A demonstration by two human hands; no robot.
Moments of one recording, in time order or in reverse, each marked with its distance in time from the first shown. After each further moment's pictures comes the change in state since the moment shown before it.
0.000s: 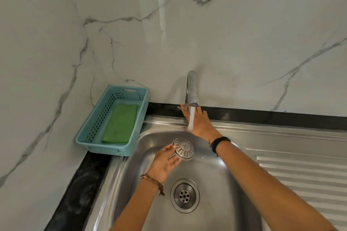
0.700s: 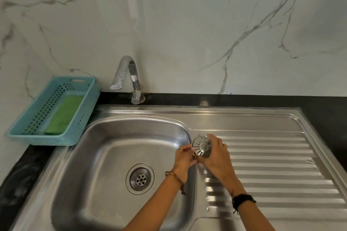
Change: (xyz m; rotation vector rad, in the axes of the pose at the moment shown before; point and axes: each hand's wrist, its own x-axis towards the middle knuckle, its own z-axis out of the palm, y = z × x) left_hand -0.024 -0.153 0.182 0.265 -0.004 0.027; right_hand -0.232 0.150 0.036 0.524 0.137 0.502
